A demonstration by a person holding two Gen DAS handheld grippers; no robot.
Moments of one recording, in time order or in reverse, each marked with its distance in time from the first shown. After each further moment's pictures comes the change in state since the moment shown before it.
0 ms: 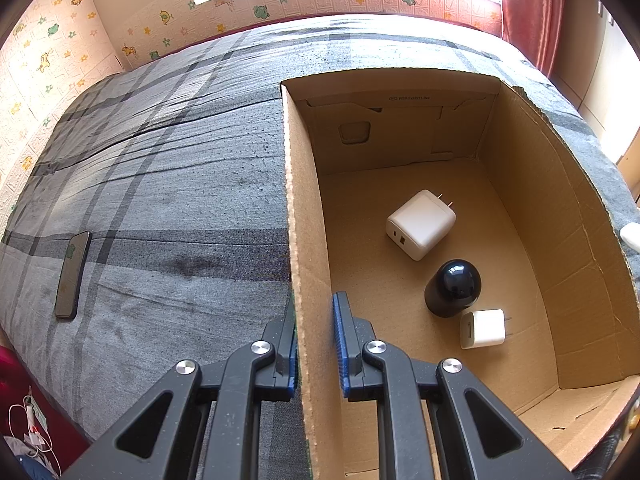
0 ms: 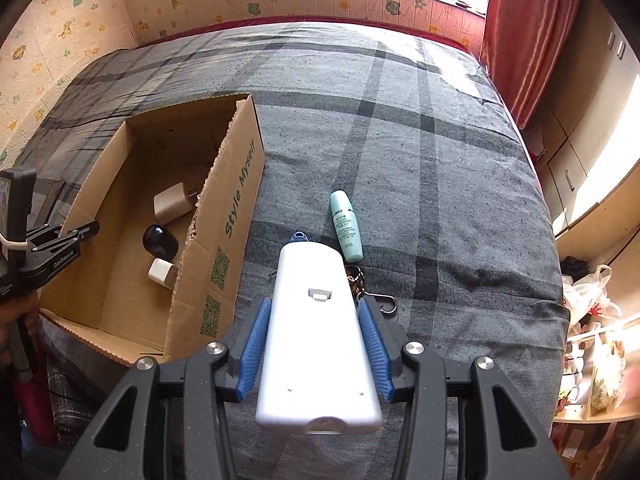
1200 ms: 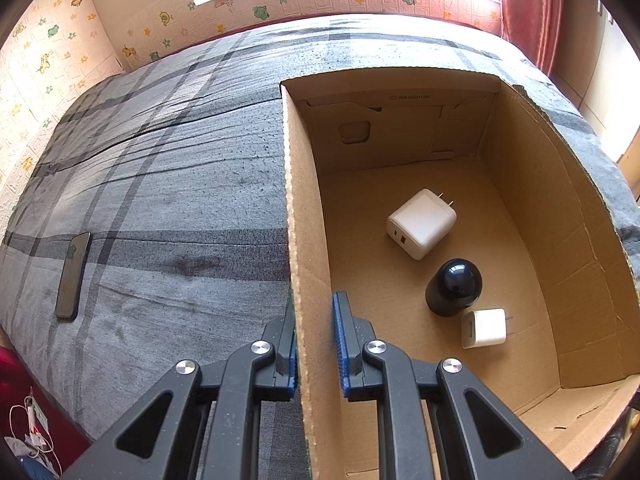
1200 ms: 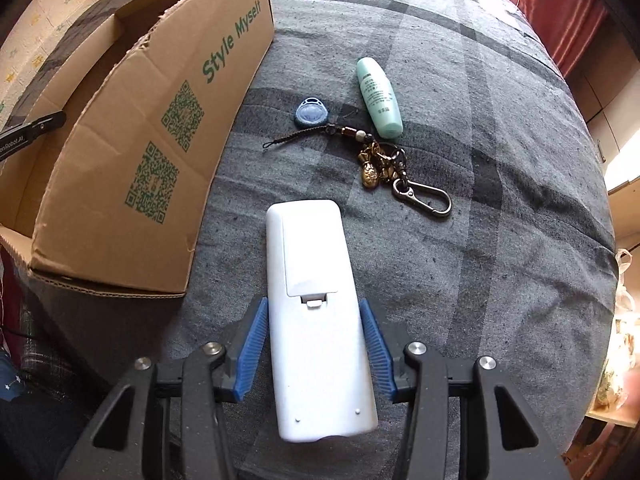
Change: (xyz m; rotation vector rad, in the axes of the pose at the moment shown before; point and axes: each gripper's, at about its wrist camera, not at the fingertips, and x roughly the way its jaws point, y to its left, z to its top) left arm -0.001 -0.001 -0.001 0.002 -0.003 0.002; right arm 0.080 0.002 -0.074 -0.034 0.231 0.053
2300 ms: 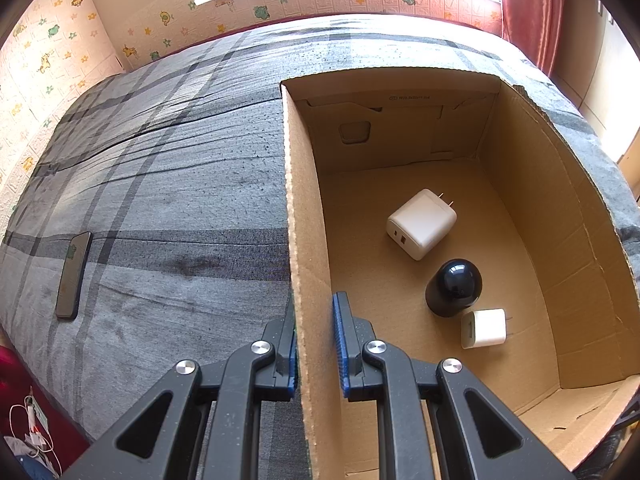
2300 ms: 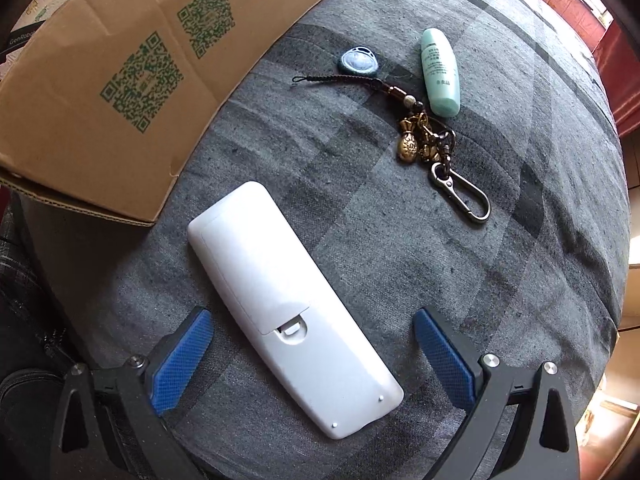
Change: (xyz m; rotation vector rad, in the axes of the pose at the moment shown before) left arm 0.000 0.002 -0.001 0.000 -0.001 -0.002; right arm 0.046 -0.002 -0.020 -0.323 0.126 0.002
